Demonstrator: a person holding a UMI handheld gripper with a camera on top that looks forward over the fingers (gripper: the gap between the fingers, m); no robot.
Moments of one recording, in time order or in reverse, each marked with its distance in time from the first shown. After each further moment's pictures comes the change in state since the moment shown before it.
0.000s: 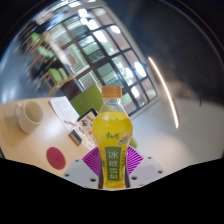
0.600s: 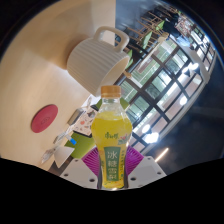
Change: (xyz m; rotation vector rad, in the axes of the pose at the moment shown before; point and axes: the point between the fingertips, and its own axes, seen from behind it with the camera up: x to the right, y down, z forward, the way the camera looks) arm -0.077 -0.071 0.040 0.151 0.045 -1.283
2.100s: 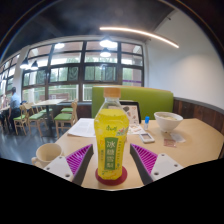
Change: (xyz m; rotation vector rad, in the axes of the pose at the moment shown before) arm -0.112 -0.029 -0.007 -0.060 -0.331 2.207
